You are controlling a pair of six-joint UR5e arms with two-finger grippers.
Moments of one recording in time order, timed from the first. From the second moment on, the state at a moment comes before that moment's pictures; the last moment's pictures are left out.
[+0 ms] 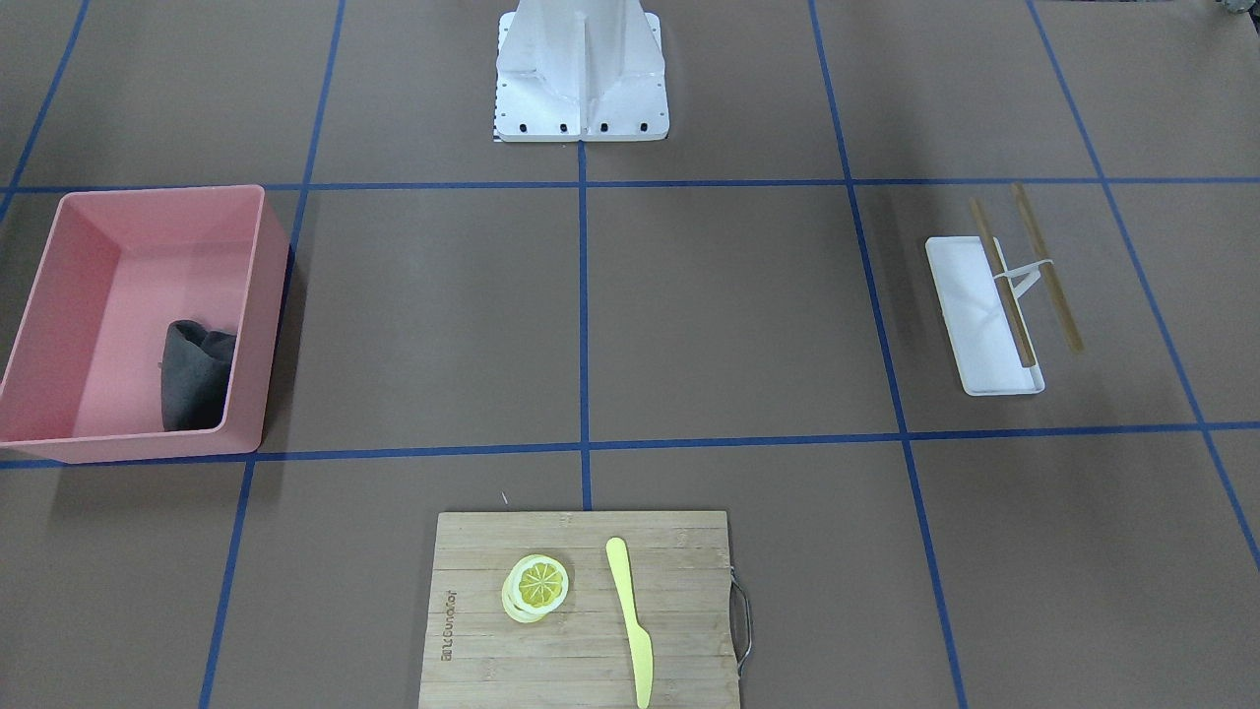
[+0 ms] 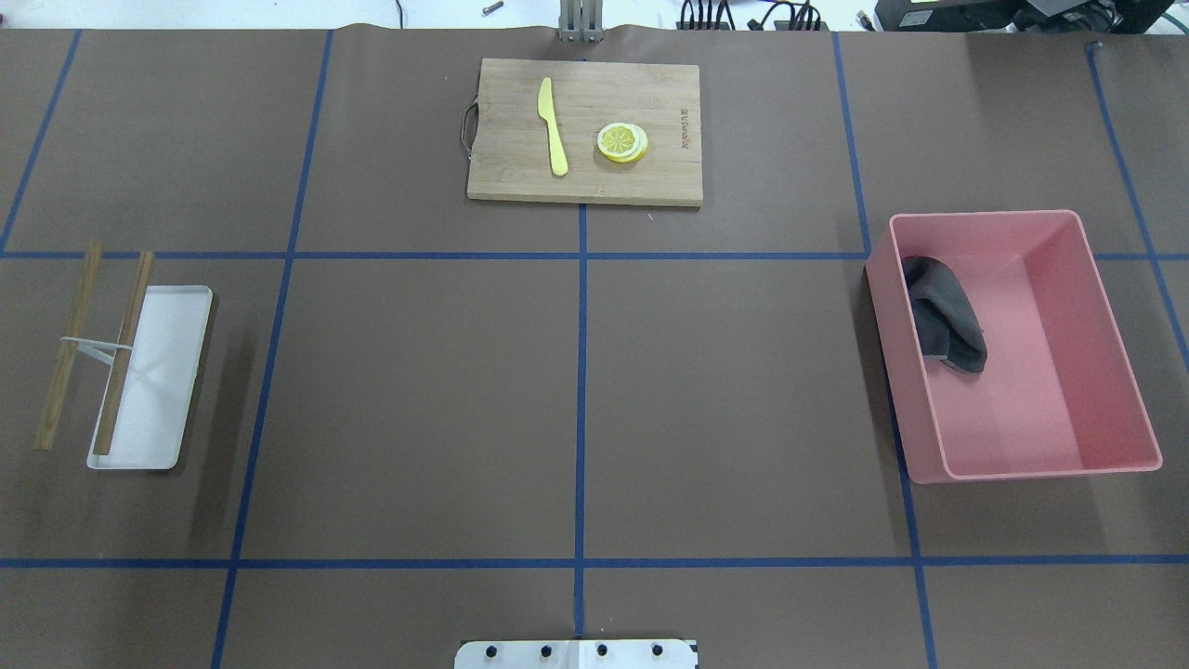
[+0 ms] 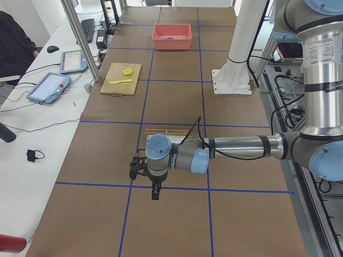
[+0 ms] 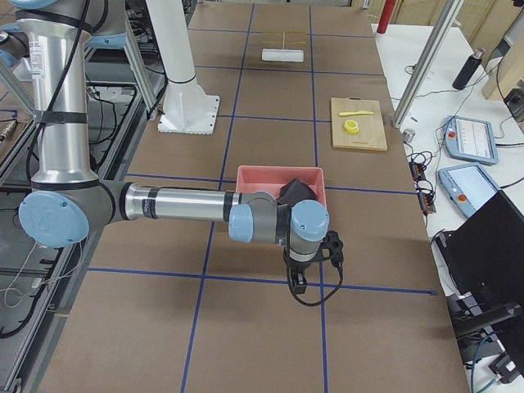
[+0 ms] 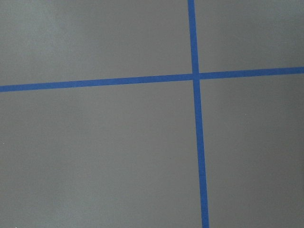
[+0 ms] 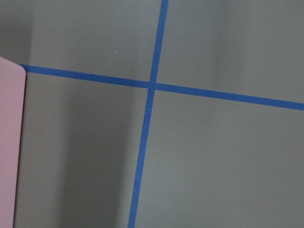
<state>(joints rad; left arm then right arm) -1.53 -1.42 -1.63 -1.80 -2.29 -0.10 1.59 -1.58 1.55 -1.59 2.36 -0.17</state>
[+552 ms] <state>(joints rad) -1.55 -1.41 -1.62 -1.79 -2.33 -0.10 1.61 -1.58 1.54 -1.61 2.34 -0.17</state>
